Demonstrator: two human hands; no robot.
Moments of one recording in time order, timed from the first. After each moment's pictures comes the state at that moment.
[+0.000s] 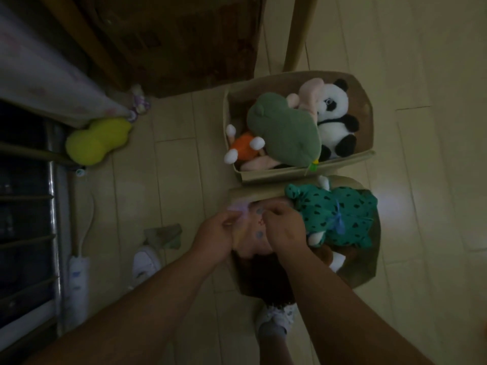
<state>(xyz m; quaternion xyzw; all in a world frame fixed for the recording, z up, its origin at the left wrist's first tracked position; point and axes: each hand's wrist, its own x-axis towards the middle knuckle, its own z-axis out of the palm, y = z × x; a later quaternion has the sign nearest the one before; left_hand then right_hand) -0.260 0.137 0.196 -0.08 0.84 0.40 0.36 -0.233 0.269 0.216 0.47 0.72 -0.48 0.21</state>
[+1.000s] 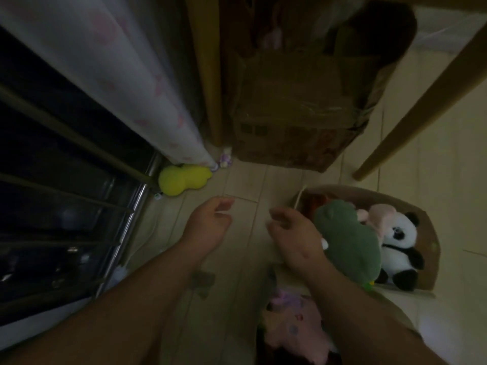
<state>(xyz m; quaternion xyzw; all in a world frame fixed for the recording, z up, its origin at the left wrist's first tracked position) -0.428 0.022 0.293 -0.20 0.82 0.50 0.19 -0.416 0.205 0.309 0.15 0.82 -0.50 0.23</state>
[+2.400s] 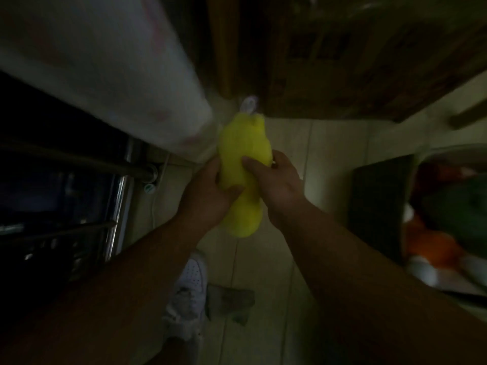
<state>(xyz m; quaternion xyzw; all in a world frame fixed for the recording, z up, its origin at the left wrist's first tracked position) -0.543 -0.100 0.062 -0.13 0.85 0.44 0.26 -0.555 0.034 0.065 0.33 0.65 -0.65 0.21</state>
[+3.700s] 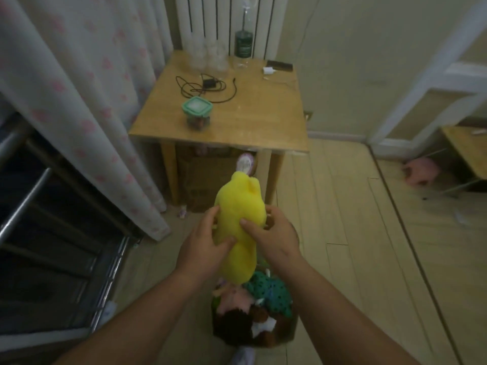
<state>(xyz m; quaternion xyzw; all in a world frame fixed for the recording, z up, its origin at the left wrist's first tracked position) -0.217 0.138 0.756 0.01 0.89 0.45 0.10 -0.205 0.299 0.792 0.20 0.81 -0.55 0.05</state>
